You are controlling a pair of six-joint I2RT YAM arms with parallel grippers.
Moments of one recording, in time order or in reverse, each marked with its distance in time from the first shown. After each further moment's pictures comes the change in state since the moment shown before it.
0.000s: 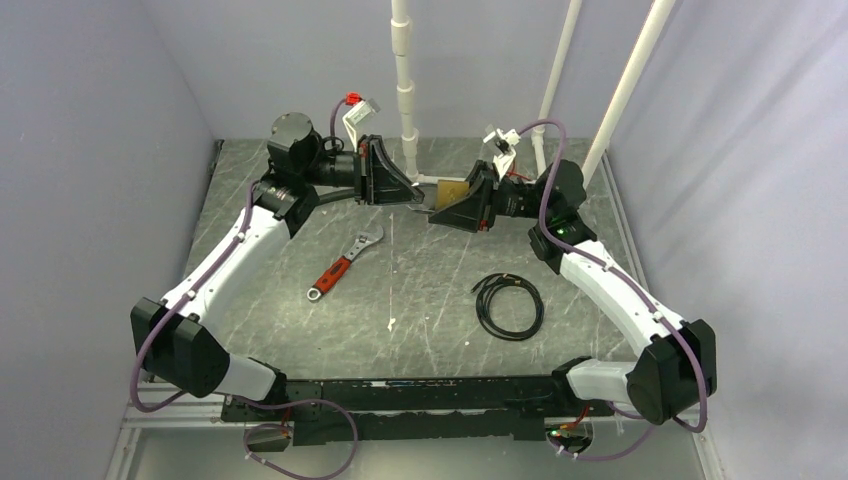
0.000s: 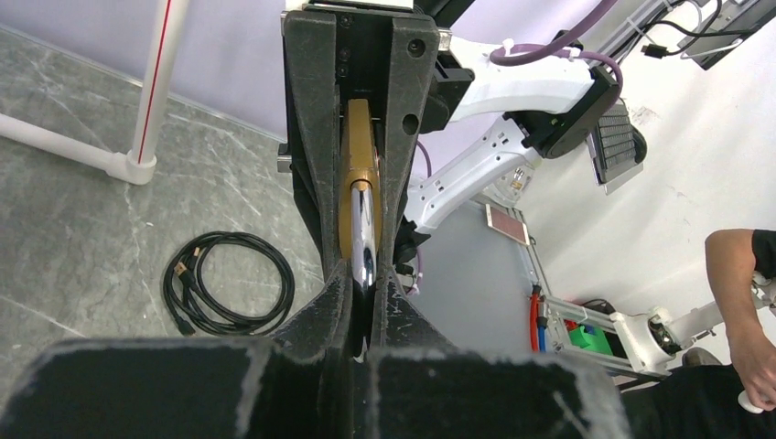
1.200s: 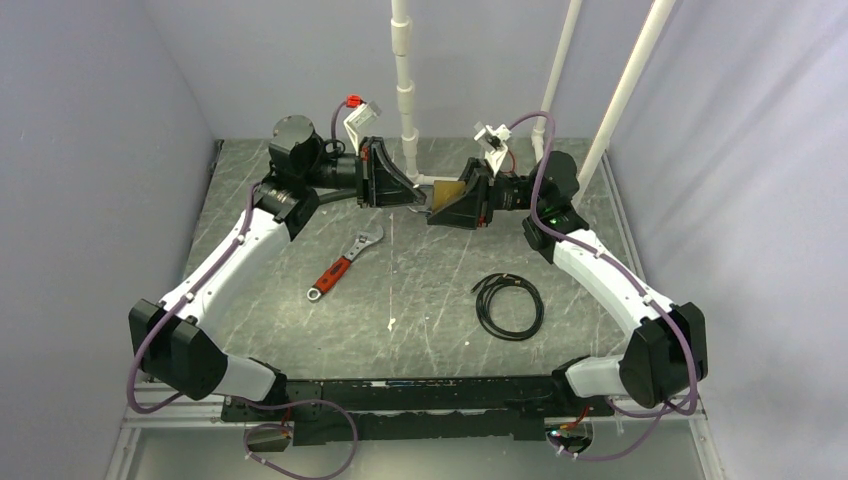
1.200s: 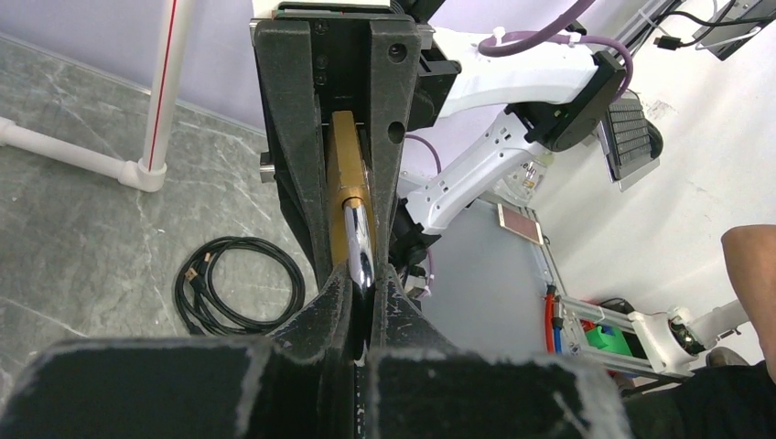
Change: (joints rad) left arm -0.029 0.003 -0.013 -0.008 -0.028 0.053; right arm 0.005 0.081 0.058 0.034 -0.118 0.019
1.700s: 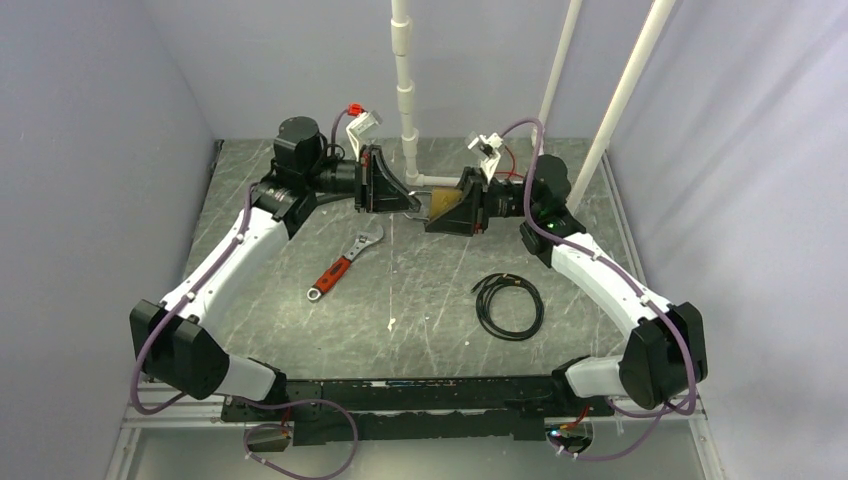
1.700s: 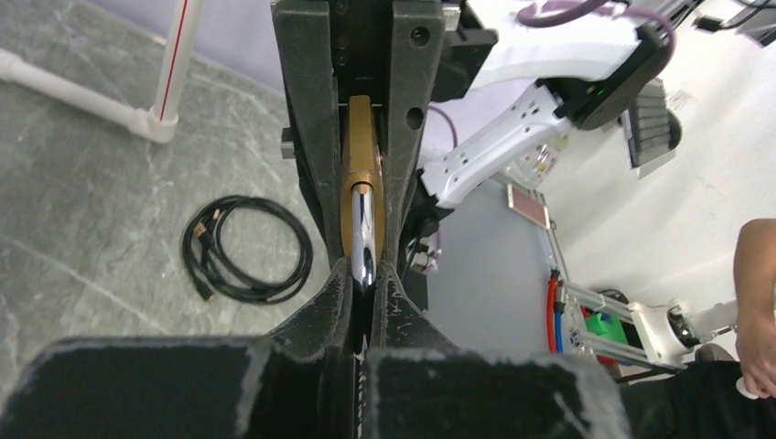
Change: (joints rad) left arm 0.039 -0.018 -0.002 -0.142 0.018 0.093; right arm -0.006 -0.007 -0.031 -0.065 0.010 -0.045
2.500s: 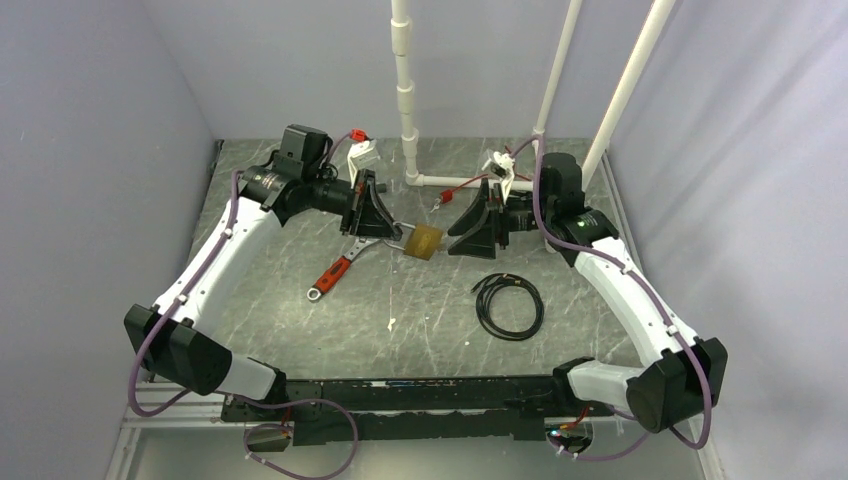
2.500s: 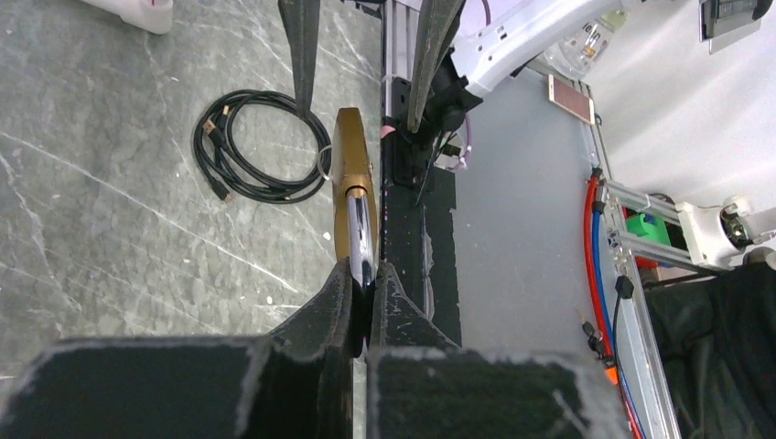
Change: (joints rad) left arm 0.033 0.023 0.167 -0.815 0.013 0.699; right arm -0.089 -0.111 0.088 -0.777 -0.003 -0.629
